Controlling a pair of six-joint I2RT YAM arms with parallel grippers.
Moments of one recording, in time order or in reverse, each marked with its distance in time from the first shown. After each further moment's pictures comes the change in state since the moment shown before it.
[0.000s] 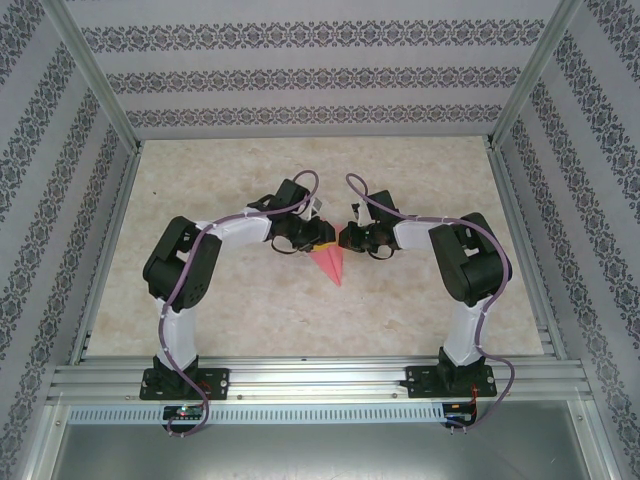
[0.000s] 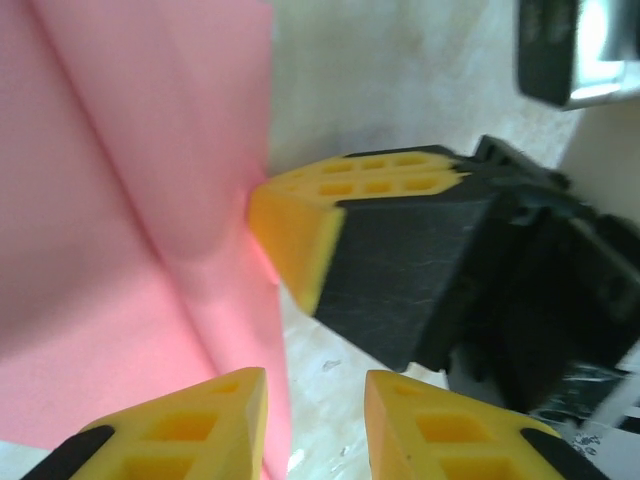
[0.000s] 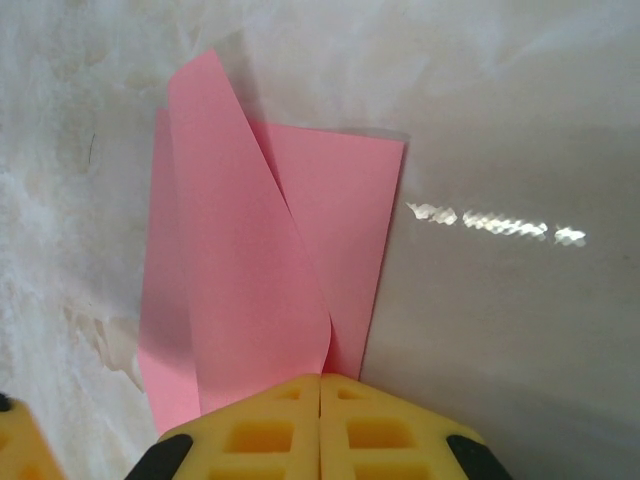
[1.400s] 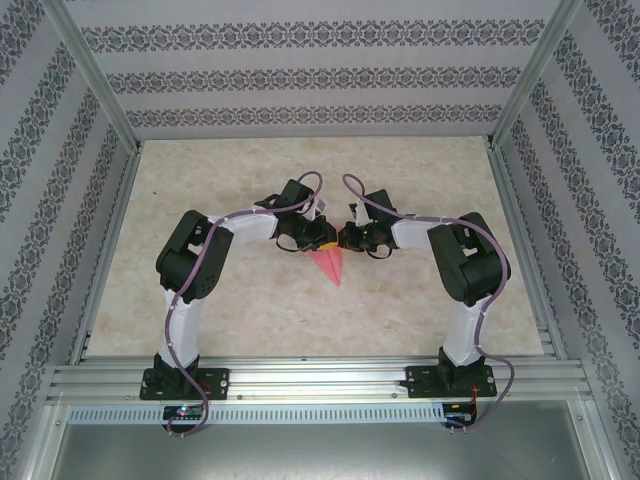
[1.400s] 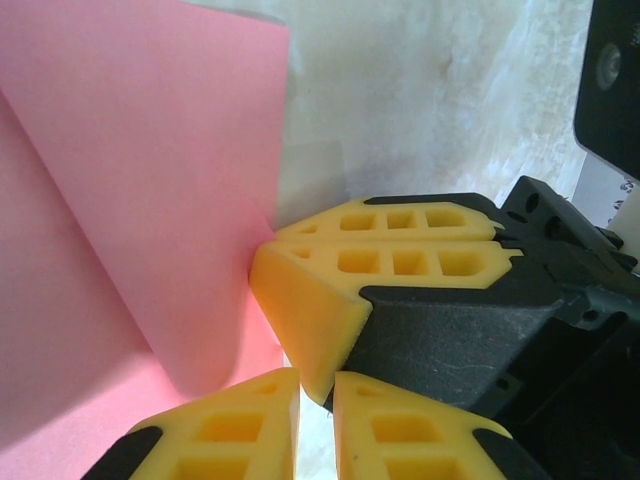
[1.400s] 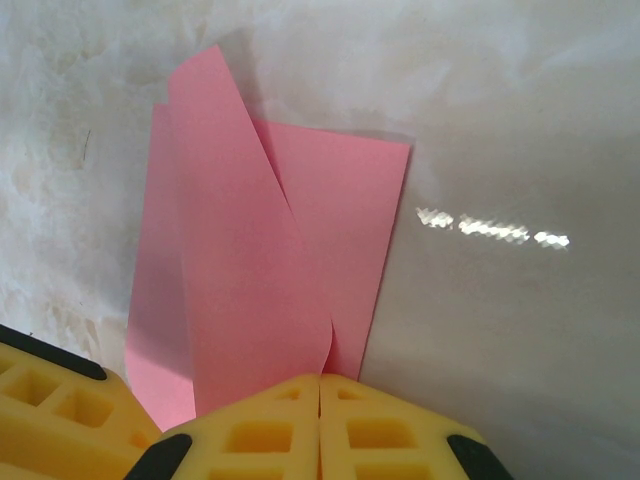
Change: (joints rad) left arm 0.007 0.109 0.058 0.029 0.037 -0.034; right arm 0.013 0.005 0.018 -0.020 0.023 -0.026
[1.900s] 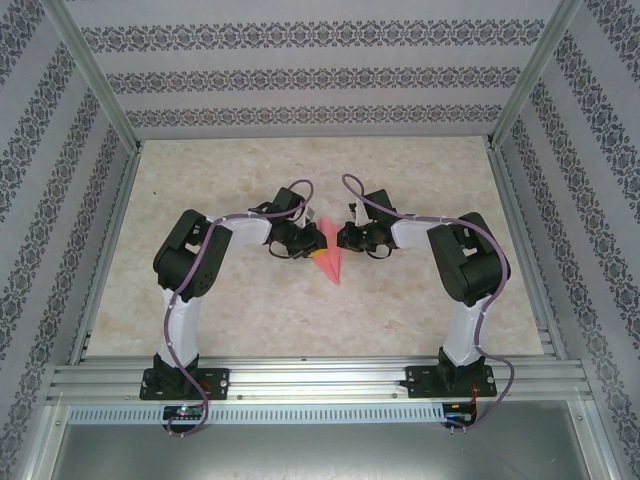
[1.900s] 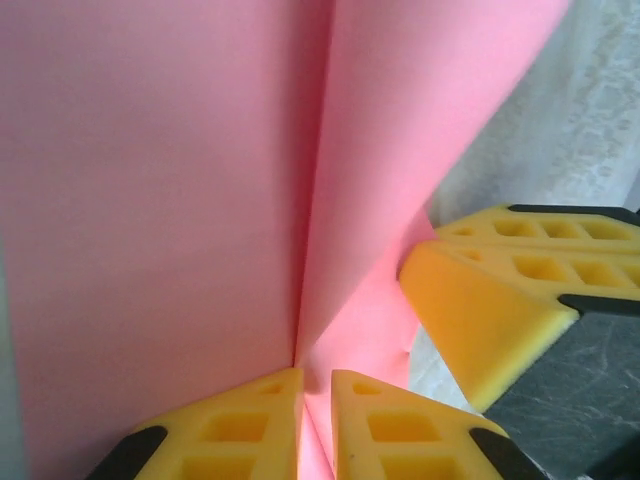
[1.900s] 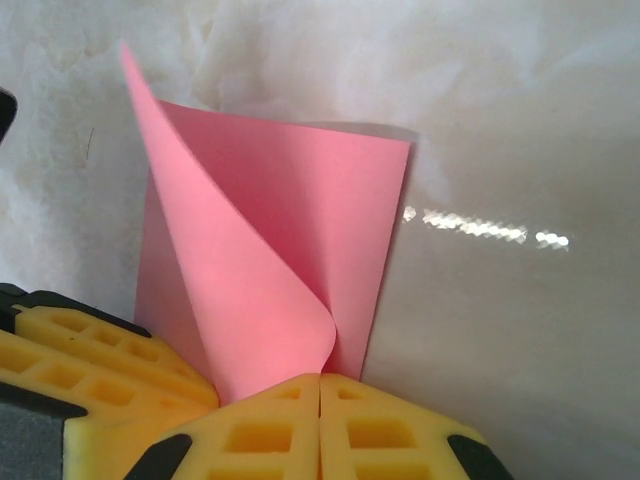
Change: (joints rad) left arm 0.039 -0.011 -0.103 0.048 -0.021 -0.009; right arm 0.005 0.000 0.003 0.000 0.003 0.000
